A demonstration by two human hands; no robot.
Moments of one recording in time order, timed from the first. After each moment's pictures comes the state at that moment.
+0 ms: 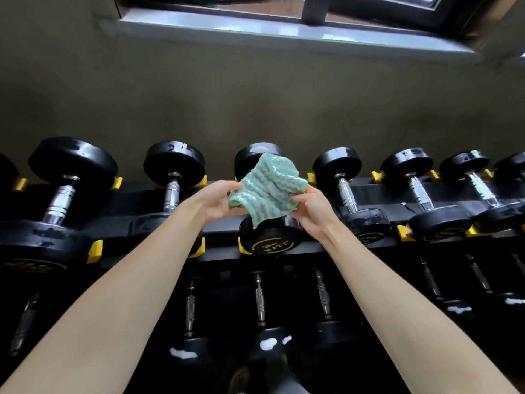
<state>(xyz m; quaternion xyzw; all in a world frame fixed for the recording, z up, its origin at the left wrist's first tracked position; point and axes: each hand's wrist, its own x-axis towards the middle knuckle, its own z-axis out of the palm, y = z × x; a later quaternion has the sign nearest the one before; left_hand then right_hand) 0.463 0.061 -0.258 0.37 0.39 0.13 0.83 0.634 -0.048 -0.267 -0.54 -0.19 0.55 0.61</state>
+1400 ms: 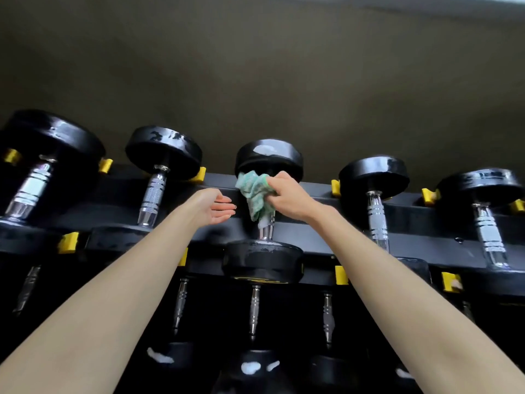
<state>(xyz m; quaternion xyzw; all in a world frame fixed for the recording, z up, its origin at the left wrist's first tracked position) 0.514 0.122 -0.337 0.29 0.66 0.13 0.68 0.690 0.077 -0.335 -0.63 -0.69 0.33 0.15</state>
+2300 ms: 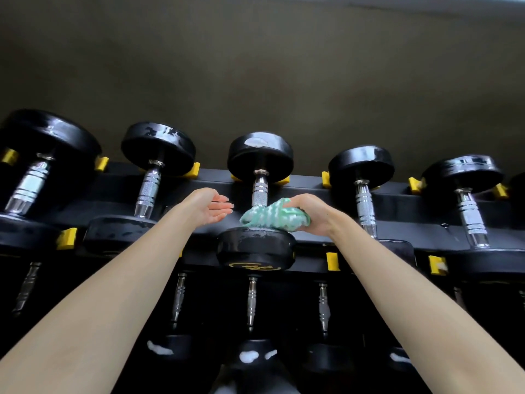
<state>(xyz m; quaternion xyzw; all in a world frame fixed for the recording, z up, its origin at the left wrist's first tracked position) 0.519 0.097 -0.324 0.29 0.67 0.14 0.67 0.721 0.019 -0.328 -0.58 -0.21 0.72 0.31</state>
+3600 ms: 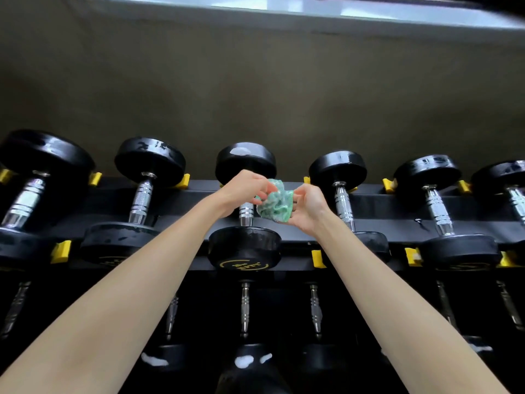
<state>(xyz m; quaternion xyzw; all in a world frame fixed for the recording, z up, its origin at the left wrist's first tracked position) 0.585 0.065 -0.269 0.66 0.46 0.11 0.59 0.717 -0.003 -0.294 -0.60 -0.06 0.63 0.50</state>
